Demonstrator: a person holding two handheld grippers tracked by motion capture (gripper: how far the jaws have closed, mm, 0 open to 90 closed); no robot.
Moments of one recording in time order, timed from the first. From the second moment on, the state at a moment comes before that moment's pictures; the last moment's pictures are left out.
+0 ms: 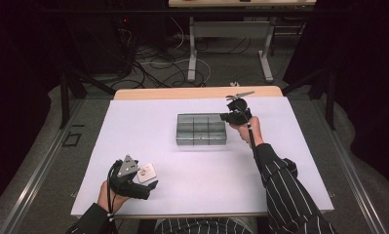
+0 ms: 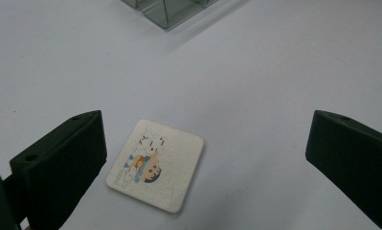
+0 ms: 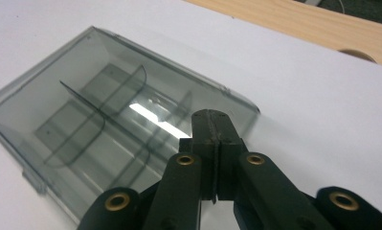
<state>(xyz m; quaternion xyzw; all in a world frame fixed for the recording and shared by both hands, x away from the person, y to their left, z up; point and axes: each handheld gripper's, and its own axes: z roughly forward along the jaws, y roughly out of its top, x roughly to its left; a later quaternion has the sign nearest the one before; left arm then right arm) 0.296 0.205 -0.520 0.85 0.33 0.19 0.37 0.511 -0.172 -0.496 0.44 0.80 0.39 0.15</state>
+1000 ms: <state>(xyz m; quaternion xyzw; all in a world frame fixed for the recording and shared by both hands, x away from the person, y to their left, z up) 0.297 0.206 -0.520 0.85 0.33 0.18 0.38 0.577 -0.083 -0.514 0.44 0.83 0.30 0.17</state>
